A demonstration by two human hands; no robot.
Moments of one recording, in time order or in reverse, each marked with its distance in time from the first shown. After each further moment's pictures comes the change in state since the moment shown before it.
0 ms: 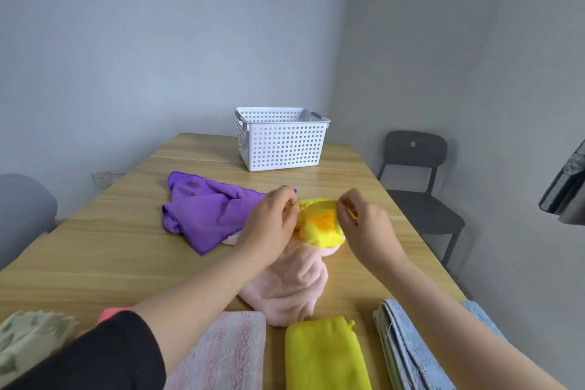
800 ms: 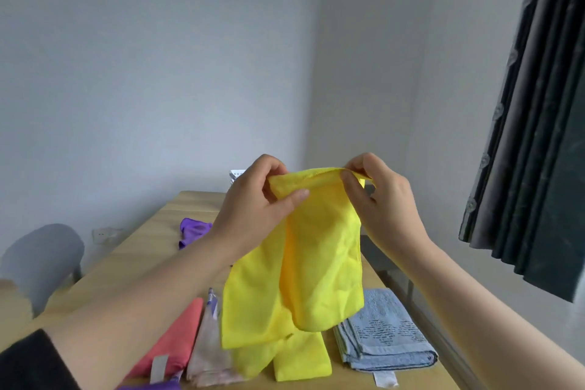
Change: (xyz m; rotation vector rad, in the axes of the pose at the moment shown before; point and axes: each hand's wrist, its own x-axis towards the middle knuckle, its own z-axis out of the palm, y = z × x) left_hand -0.091 0.220 -0.182 -0.291 0.167 0.221; right_hand -0.118 -0.171 -0.217 0.063 0.372 -0.344
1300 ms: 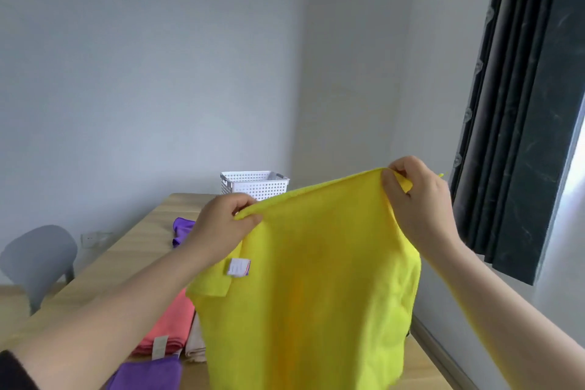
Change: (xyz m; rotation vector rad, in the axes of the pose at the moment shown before) left_hand -0.041 0.004 -0.026 0.112 -0.167 -0.204; right_hand -0.030 -0.004 -0.077 -0.207 0.123 0.186
